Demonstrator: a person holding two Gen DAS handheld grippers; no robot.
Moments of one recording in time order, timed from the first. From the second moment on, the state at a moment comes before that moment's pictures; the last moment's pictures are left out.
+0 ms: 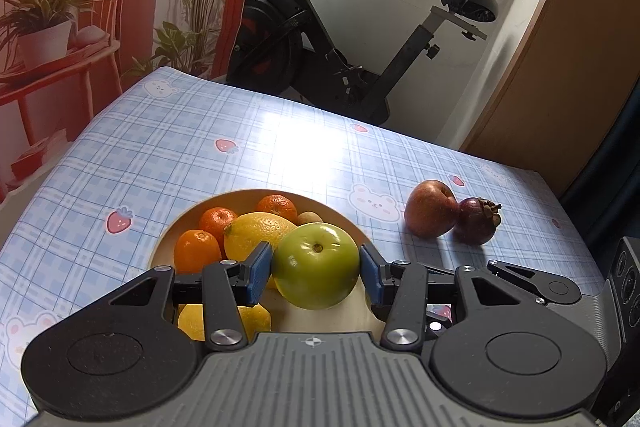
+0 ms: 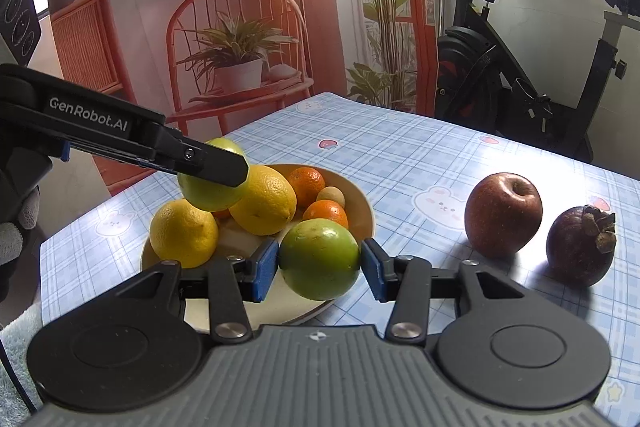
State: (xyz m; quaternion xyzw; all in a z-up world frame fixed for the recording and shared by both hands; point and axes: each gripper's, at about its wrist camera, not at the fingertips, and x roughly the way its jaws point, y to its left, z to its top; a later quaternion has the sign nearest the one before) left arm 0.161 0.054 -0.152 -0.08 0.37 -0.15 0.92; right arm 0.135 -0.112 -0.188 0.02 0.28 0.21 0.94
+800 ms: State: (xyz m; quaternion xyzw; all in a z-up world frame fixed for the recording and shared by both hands) left arm 0.175 0.047 -0.161 -0.06 0.40 -0.17 0.90; right arm 0.126 -0.123 -0.185 0.00 0.28 0.21 0.94
